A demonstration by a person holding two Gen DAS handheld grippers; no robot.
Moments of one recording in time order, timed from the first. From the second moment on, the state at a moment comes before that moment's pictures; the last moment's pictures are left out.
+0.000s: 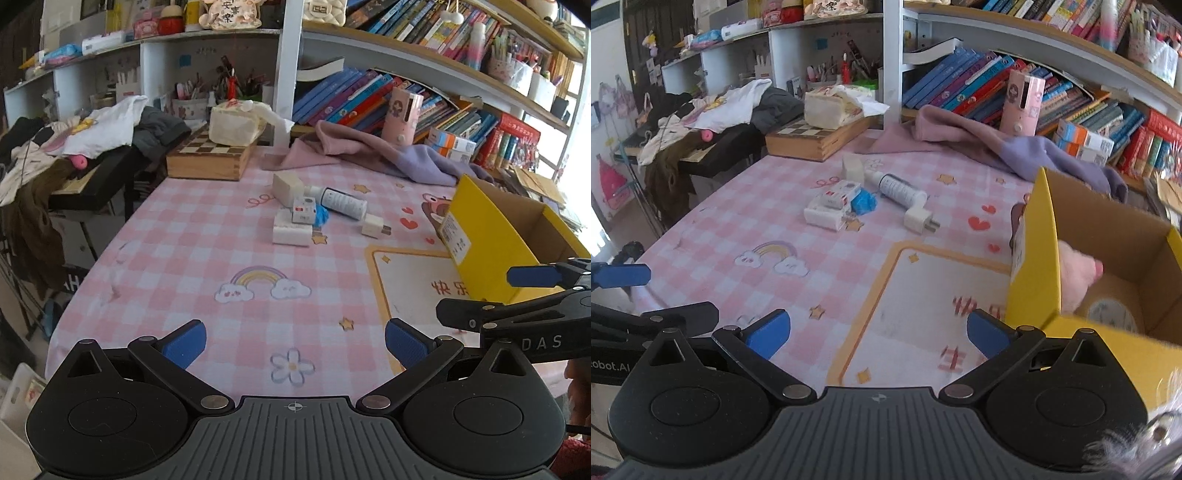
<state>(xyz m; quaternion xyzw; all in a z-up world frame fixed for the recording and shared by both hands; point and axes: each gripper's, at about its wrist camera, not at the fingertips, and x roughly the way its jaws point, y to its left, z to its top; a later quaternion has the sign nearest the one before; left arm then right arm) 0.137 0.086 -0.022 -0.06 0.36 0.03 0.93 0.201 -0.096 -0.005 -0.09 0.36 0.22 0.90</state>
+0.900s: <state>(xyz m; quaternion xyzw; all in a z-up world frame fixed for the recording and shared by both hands) 0.256 0.093 -0.040 0.01 0.38 0.05 0.92 0.345 -0.074 -0.029 -0.05 0.40 0.20 0.90</state>
